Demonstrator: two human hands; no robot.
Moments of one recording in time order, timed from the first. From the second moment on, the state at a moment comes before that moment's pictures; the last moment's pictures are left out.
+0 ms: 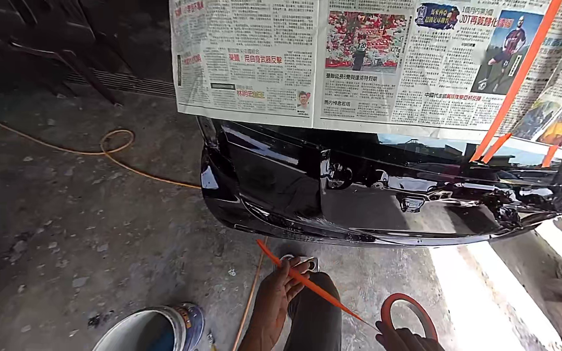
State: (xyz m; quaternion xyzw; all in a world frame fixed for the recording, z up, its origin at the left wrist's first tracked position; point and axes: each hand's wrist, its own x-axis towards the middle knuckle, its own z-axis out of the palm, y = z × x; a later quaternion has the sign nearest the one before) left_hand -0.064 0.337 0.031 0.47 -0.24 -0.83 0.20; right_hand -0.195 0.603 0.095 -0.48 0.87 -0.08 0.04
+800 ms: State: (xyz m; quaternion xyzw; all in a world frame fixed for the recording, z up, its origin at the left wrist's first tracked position) left_hand 0.003 0.367 -0.018 0.59 -0.19 -0.75 0.25; right_hand -0.193 0.568 0.014 -0.50 0.86 -0.11 0.00
